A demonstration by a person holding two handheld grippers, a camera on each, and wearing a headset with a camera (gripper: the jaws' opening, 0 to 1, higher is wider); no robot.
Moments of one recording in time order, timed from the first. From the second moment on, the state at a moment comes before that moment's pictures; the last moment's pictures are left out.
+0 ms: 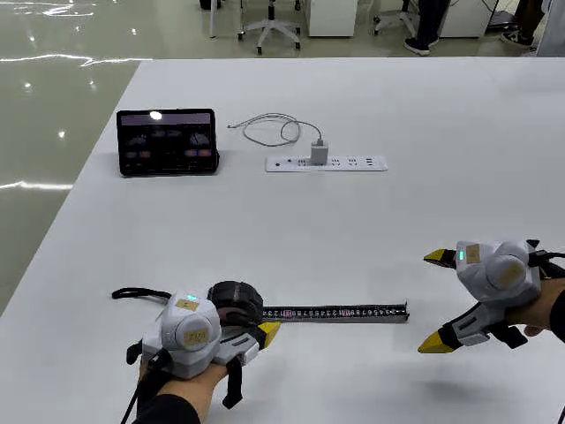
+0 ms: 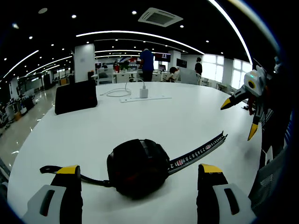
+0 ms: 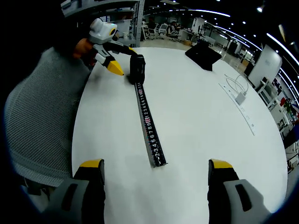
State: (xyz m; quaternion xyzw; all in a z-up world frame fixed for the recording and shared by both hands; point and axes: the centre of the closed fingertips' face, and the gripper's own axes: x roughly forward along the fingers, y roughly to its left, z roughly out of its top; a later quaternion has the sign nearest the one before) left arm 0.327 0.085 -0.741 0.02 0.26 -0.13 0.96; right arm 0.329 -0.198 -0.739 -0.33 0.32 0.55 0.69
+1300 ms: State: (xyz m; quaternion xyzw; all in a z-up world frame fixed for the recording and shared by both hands) left arm 0.332 0.094 -0.744 0.00 0.25 -0.11 0.96; right arm 0.339 -0.192 -0.794 -0.38 0.38 0.59 0.60
